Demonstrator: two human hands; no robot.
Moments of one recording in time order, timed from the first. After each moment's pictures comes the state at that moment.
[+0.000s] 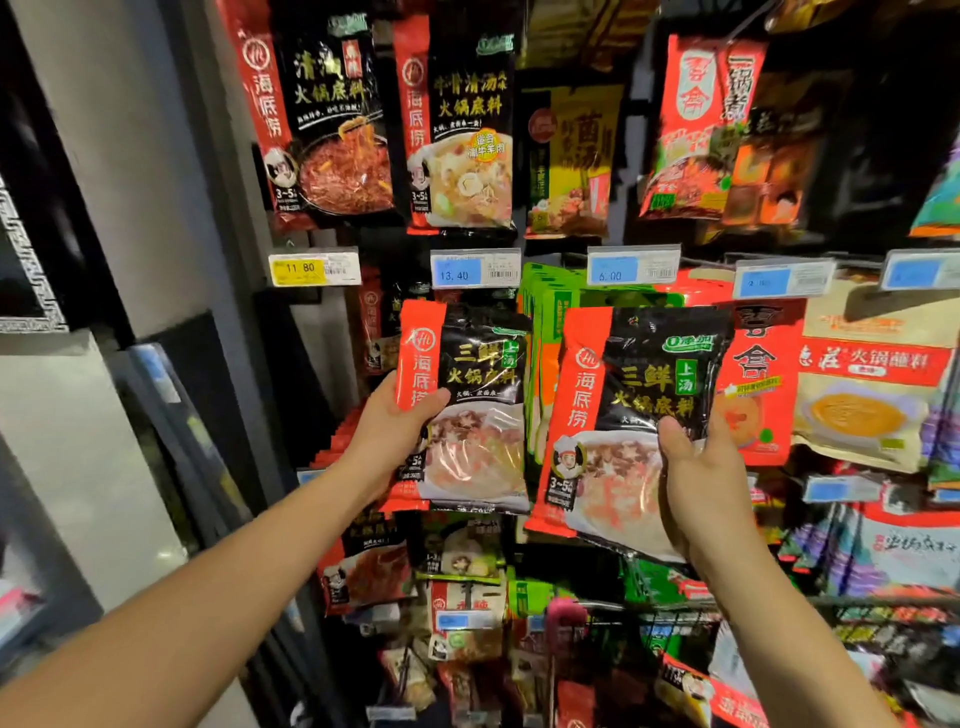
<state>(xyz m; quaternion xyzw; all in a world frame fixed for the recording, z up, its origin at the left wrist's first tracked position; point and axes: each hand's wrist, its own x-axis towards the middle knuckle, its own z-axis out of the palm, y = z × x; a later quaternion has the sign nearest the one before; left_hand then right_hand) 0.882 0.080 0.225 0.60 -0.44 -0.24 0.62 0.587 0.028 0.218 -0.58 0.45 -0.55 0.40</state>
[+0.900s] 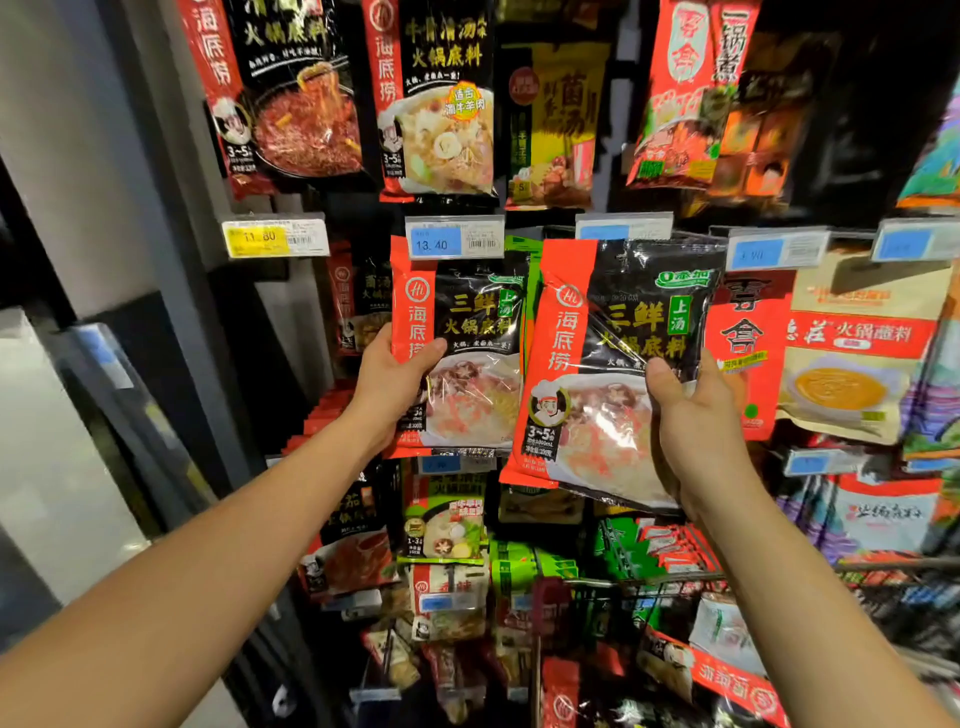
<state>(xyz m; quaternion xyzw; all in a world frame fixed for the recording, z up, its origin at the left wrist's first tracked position) 0.886 0.026 0.229 0.57 -0.43 -0.23 0.66 0.597 0.017 0.245 -0.58 0.47 -0.55 0.38</state>
